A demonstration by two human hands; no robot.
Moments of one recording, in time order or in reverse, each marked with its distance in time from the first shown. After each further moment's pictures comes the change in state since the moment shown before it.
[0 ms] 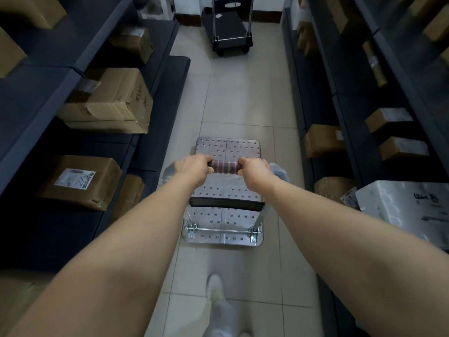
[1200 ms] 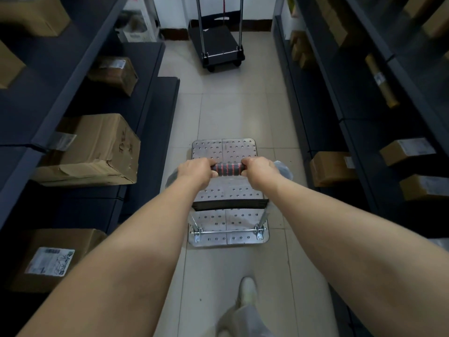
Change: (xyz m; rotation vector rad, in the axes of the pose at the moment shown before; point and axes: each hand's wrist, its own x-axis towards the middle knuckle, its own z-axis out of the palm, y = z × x) left_hand 0.226 0.011 -0.087 0.040 -0.062 0.065; right_hand 0.197 0.009 -0.121 0.043 -0.055 0.084
